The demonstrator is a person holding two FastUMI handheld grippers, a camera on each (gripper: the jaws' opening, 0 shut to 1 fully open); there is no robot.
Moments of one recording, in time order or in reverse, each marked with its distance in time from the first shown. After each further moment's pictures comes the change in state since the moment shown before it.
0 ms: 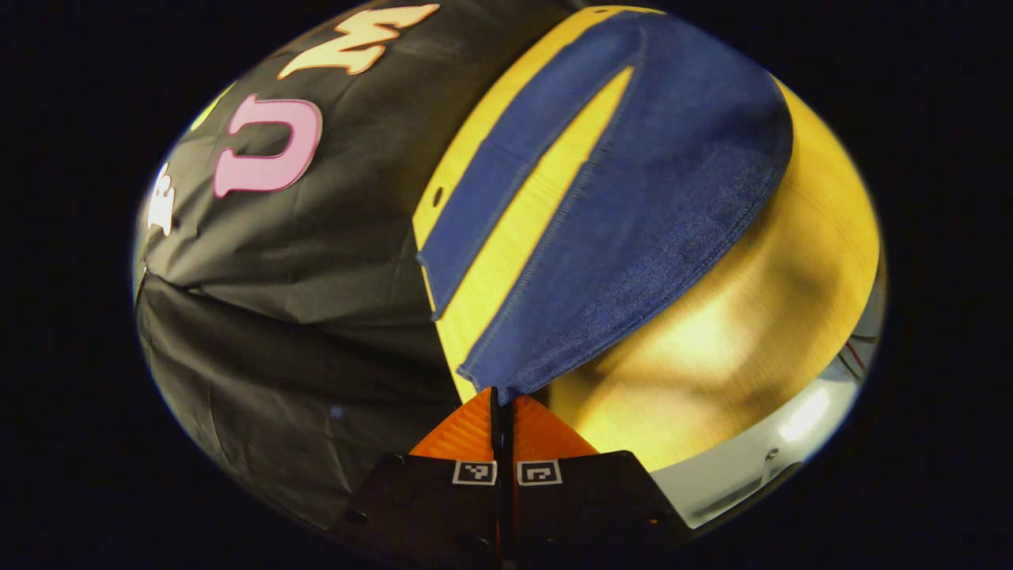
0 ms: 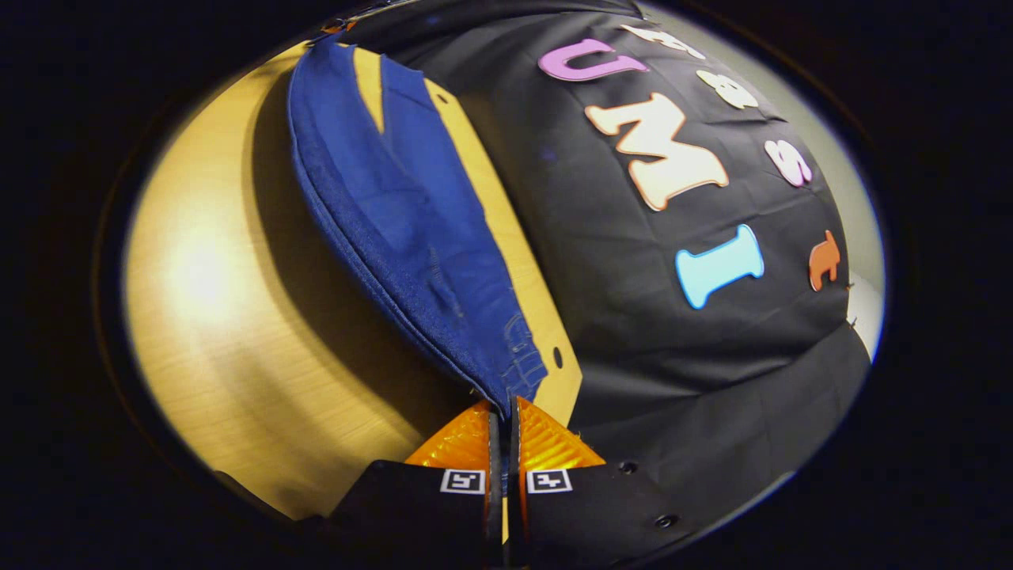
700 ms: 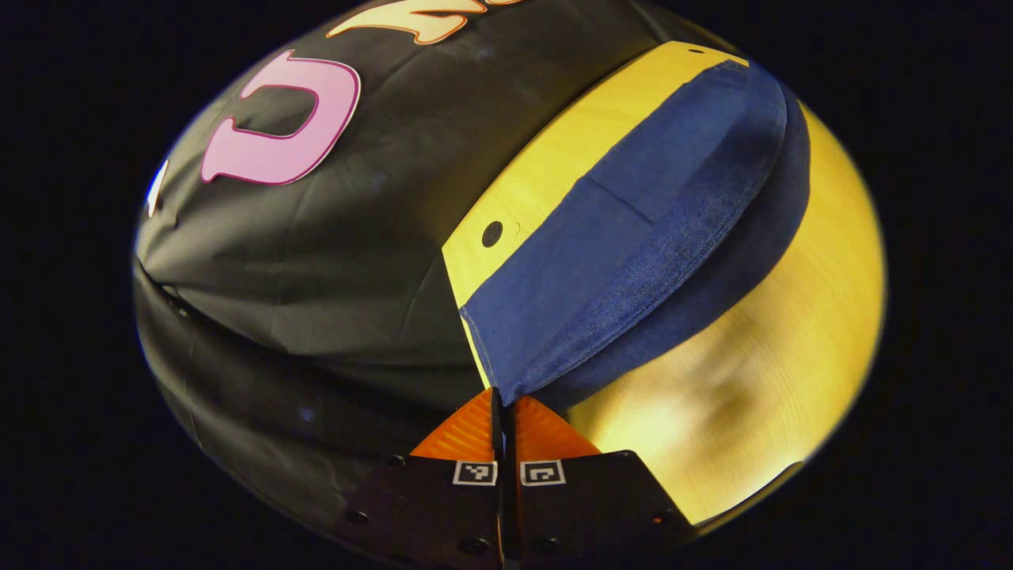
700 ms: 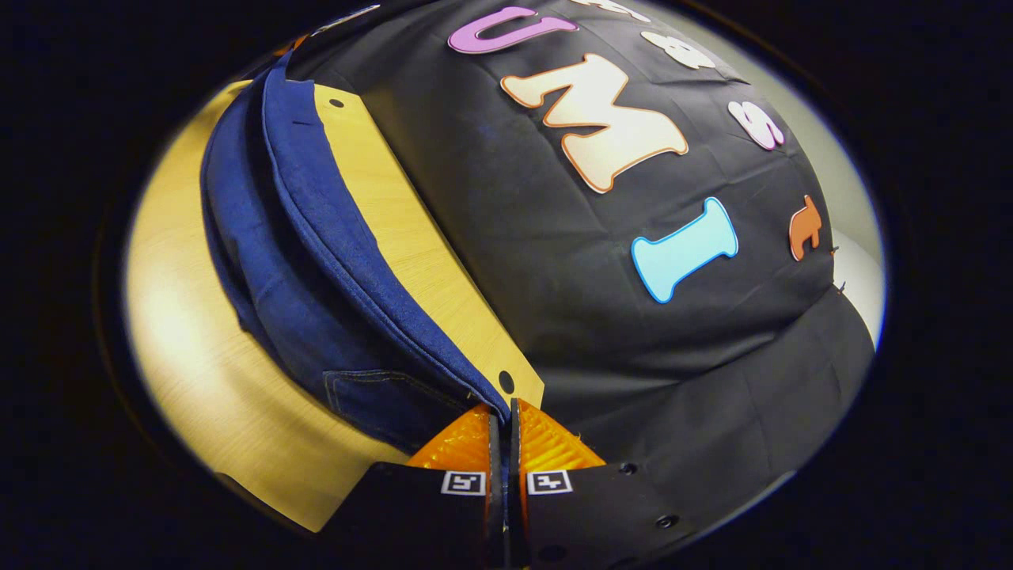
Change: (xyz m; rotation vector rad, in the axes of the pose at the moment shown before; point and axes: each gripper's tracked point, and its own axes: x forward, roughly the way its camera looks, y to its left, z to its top) left arm 0.116 0.115 0.104 -0.084 -0.087 -0.082; right arm 0.103 -0.077 0.072 0.135 0.114 -0.105
